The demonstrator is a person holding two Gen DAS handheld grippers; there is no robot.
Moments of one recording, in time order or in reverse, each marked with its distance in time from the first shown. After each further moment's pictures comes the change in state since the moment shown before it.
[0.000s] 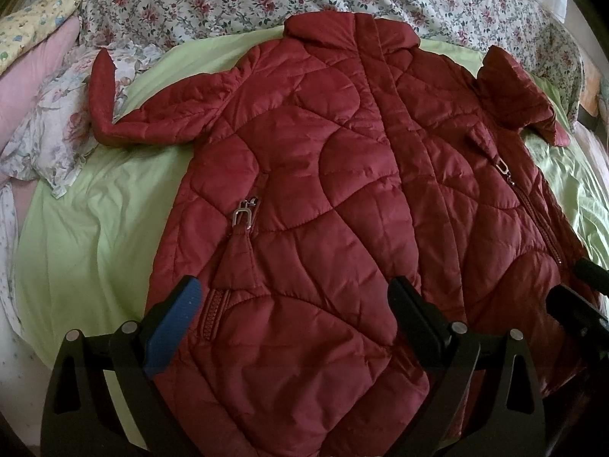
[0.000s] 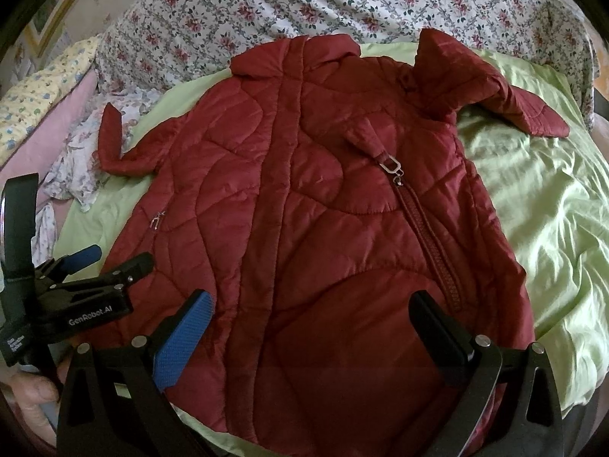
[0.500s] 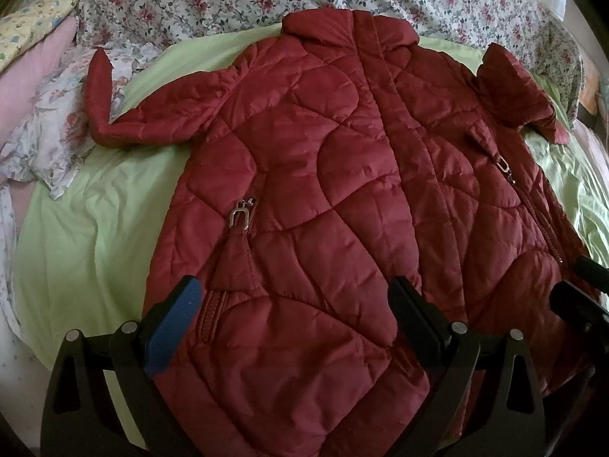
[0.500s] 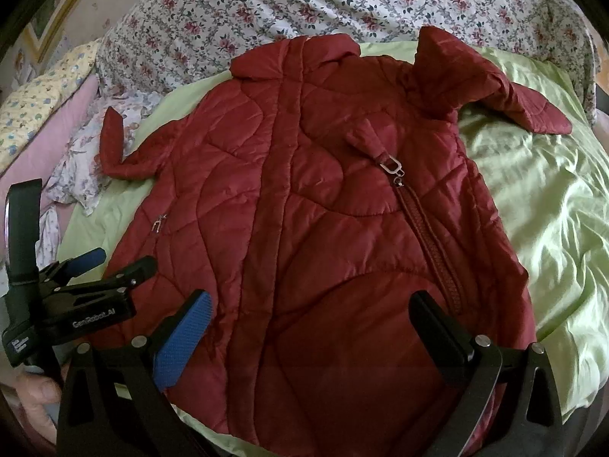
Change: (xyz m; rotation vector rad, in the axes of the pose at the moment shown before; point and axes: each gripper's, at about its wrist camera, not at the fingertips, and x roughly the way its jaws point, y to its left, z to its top) left arm 0.003 -0.002 0.000 0.006 -0.004 0.000; right arm 0.002 -0.007 0.004 0.028 -0.010 0.054
